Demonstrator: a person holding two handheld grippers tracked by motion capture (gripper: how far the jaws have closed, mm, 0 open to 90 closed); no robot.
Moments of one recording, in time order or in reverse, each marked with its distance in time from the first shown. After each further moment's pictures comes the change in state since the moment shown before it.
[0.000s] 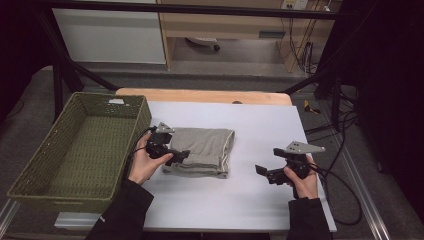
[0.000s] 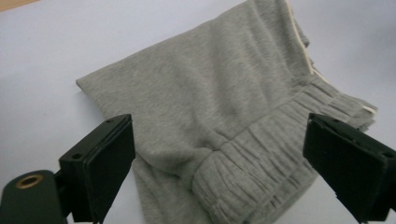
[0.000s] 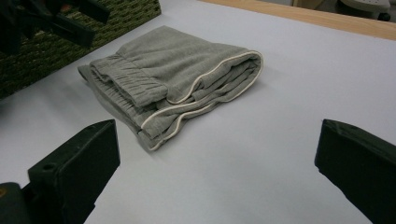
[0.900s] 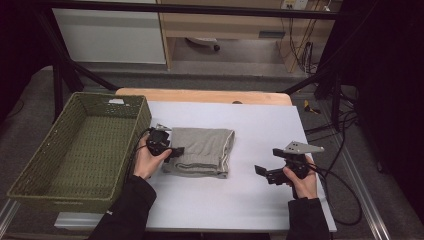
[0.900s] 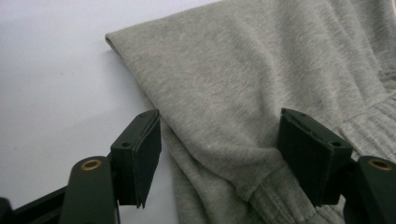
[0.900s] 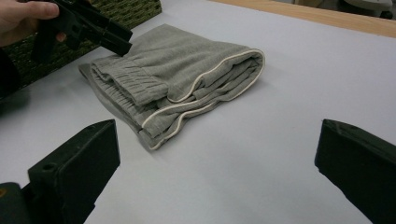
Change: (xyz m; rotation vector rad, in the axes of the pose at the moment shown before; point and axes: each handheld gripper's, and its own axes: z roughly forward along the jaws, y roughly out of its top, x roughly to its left) left arm 0.031 -0.016 0.034 0.068 0.057 -0.125; right arm 0.001 0.000 0.002 0.005 0.003 -0.001
